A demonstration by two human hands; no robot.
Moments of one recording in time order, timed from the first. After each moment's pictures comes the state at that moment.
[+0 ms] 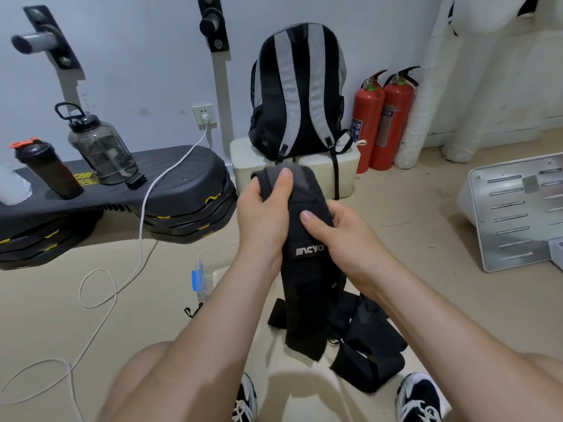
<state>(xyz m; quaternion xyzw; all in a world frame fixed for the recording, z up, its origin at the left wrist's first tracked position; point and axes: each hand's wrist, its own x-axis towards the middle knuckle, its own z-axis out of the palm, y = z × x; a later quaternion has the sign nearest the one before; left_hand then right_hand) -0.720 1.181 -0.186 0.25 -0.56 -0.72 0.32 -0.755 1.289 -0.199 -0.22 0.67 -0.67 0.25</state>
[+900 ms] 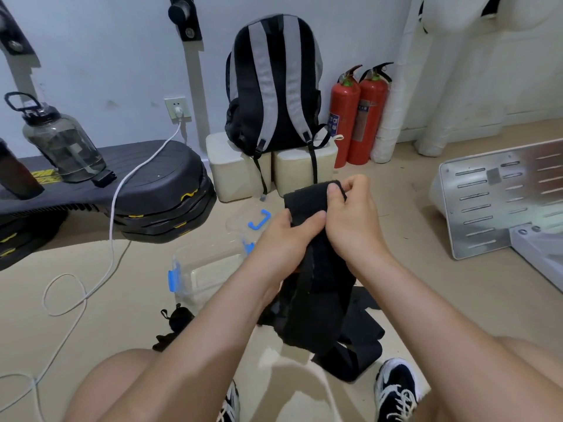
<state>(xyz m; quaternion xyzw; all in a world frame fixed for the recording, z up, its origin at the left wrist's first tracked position) -0.714 1.208 -0.212 0.22 -0.67 -0.71 0.01 -0.782 1.300 -0.203 -0.11 0.83 -0.55 0.00</state>
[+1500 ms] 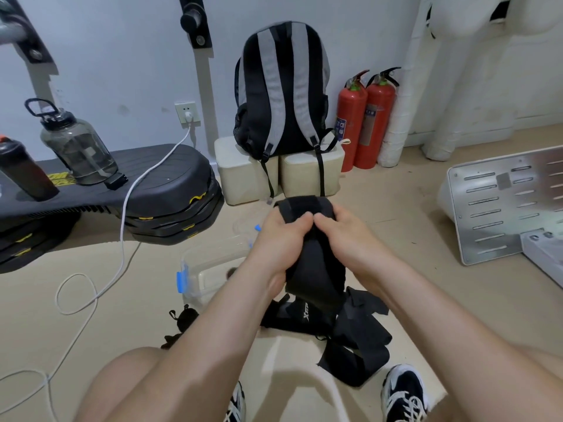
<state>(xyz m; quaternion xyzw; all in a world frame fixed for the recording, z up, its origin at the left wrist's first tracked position) -0.718 1.201 -0.209 0.26 -0.64 -0.72 0.08 -0.774 1.305 -0.209 -0.15 0.74 -0.60 0.26</state>
